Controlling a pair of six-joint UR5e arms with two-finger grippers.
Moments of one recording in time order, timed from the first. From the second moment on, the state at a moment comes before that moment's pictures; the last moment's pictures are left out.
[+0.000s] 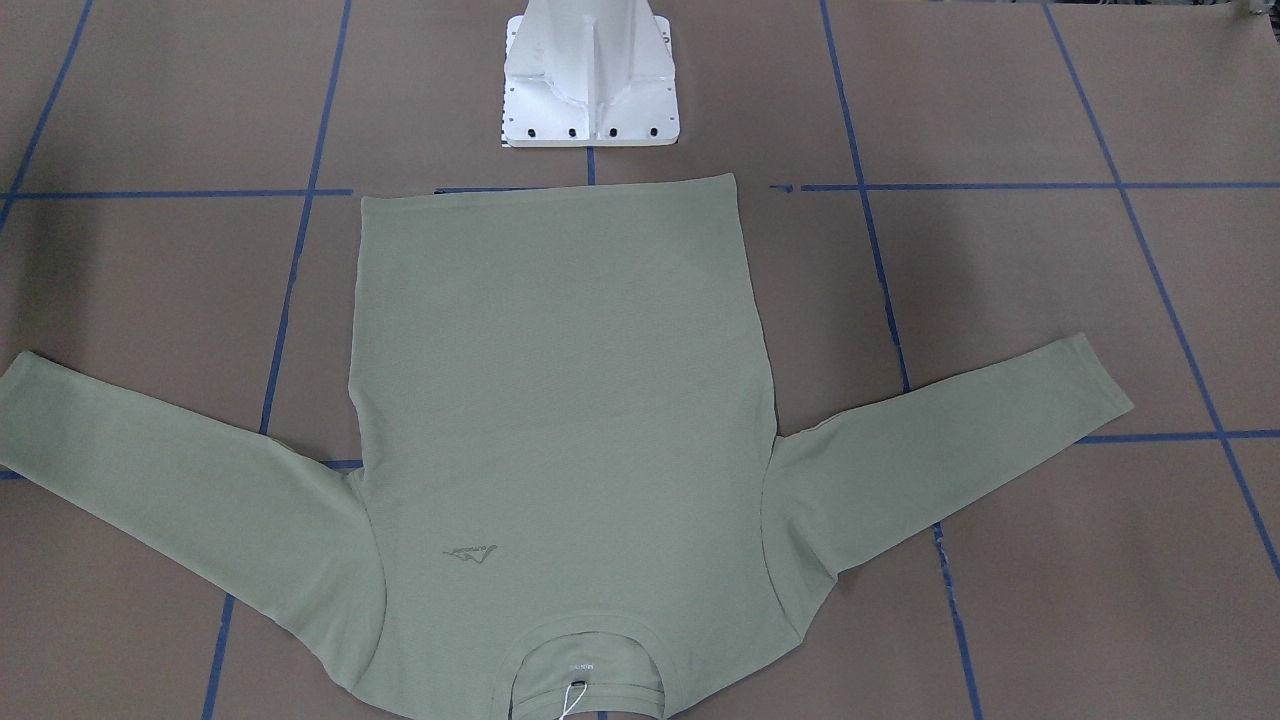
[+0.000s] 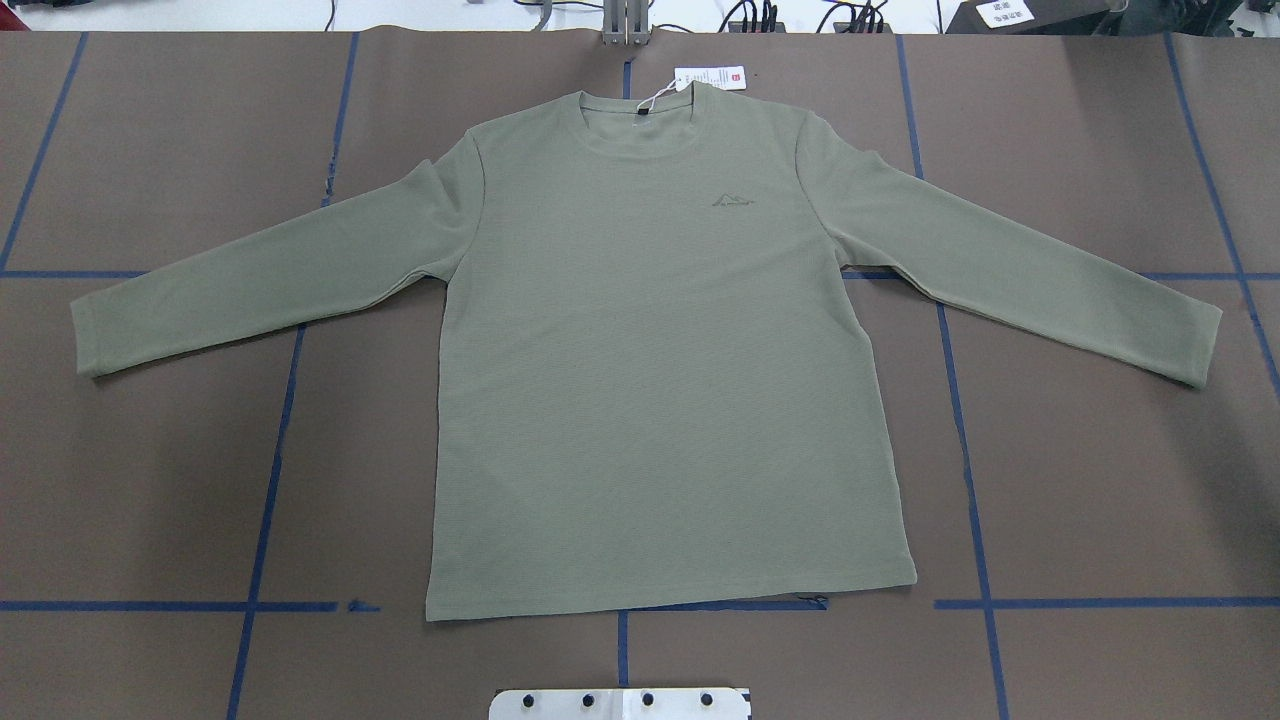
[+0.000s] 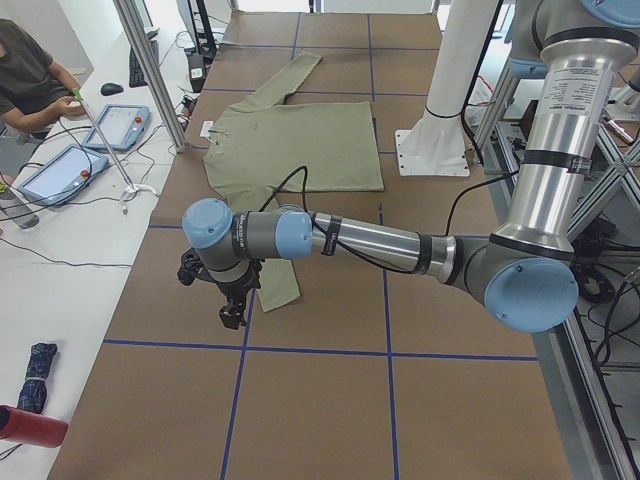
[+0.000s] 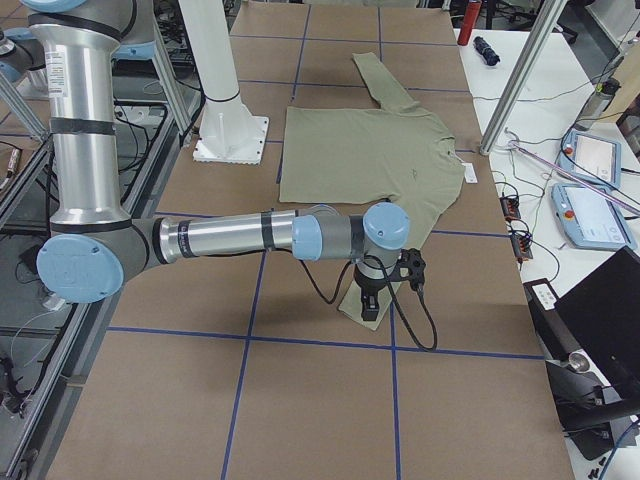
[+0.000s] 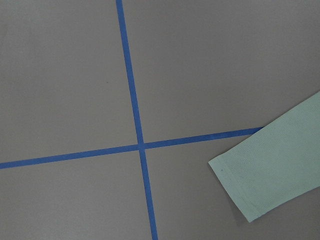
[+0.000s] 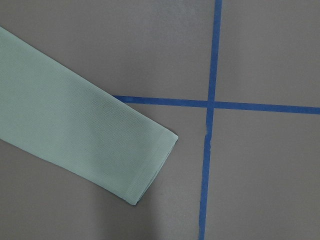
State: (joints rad) left arm -1.56 -1.75 -1.57 -1.36 -2.38 0.26; right arm 1.50 -1.56 1.70 -1.65 2.38 0.03
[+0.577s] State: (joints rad) left arm -1.56 -1.73 -1.68 -1.36 -2.37 0.27; right arm 1.48 -1.57 1.71 -1.65 2.37 0.02
